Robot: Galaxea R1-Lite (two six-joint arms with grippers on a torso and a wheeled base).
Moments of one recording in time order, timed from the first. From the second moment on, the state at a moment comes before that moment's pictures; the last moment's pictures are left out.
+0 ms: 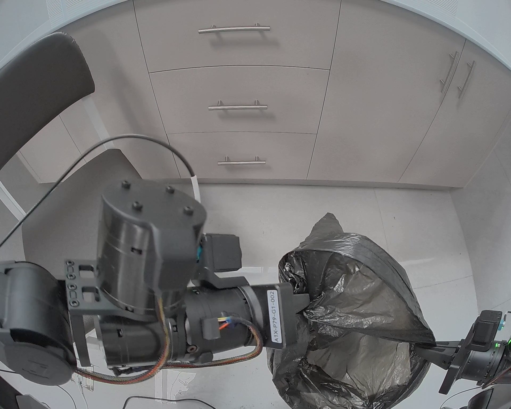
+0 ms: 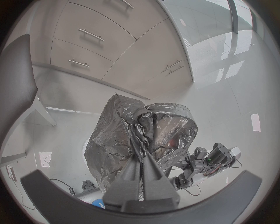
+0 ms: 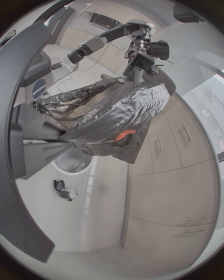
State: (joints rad) left arm -0.99 1.59 -0.89 -0.28 -0.04 -0.69; right arm 0.84 0.96 -0.18 -0.34 -0.23 0.27
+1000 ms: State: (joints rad) left arm -0.95 1.78 -0.85 -0.36 -0.04 -0.69; right arm 0.52 1.57 -0.09 -1.06 -0.01 0.20
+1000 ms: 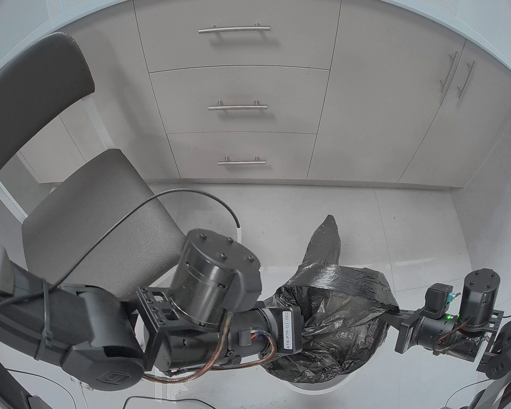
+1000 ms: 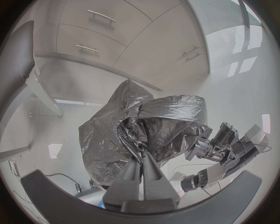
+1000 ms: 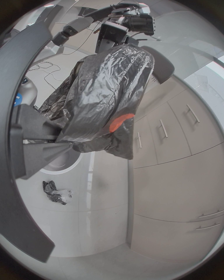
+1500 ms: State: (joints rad) left arm -0.95 1.92 -0.85 -0.41 -0.05 -0.71; right arm 0.46 1.78 -0.02 -1.15 0.06 0.21
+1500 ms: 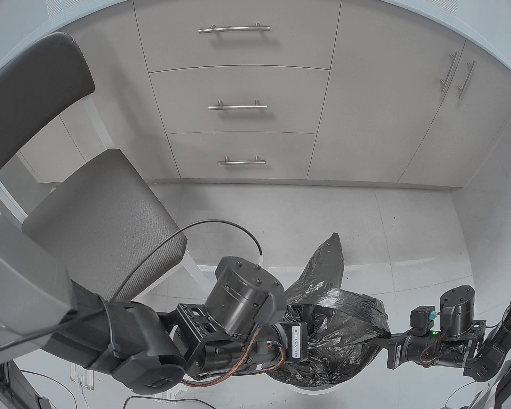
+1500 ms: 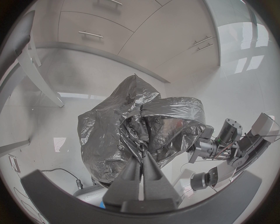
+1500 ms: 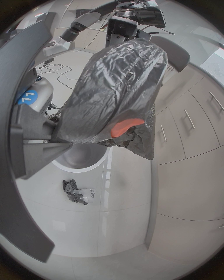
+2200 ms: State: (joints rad) left arm -0.99 1.95 -0.85 -0.39 -0.13 -0.71; right arm 0.42 1.84 -0.02 -0.95 0.17 0.06
